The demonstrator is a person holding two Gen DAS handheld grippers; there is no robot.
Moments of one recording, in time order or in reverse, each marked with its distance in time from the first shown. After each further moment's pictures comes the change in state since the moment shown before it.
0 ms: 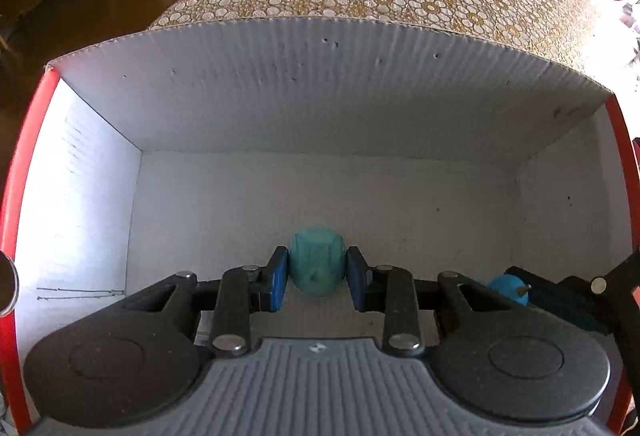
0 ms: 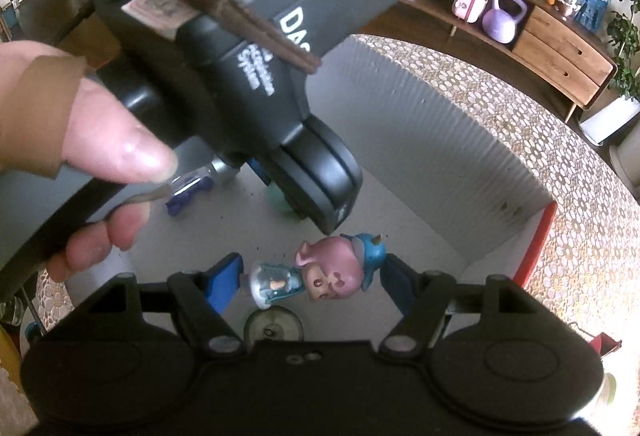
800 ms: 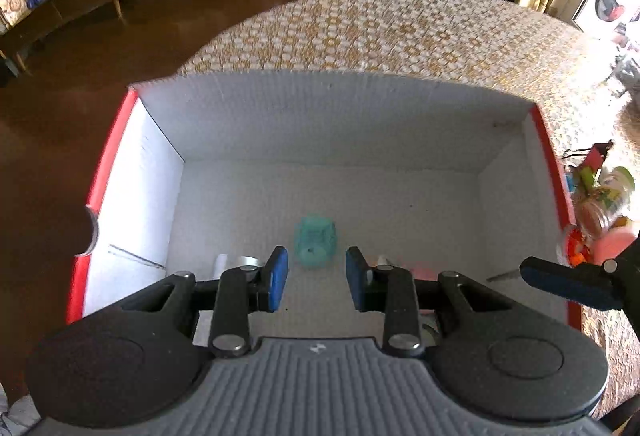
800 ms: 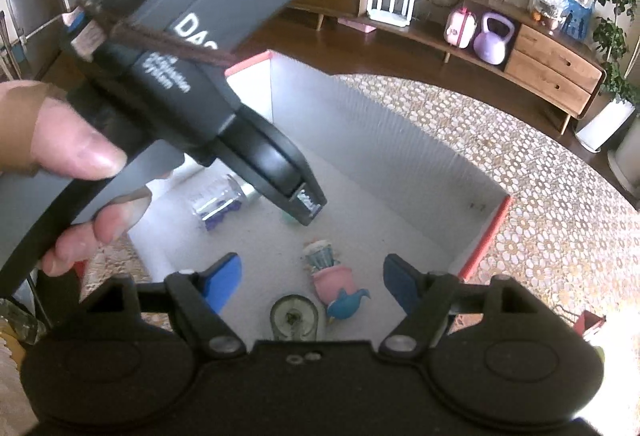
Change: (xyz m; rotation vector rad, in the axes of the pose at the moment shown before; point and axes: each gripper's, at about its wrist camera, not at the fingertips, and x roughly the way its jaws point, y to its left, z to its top) left arm -0.070 -0.005 -0.030 -0.002 -0.136 0.027; right arm -0.063 -0.009 -0.014 0.050 -0.125 0.032
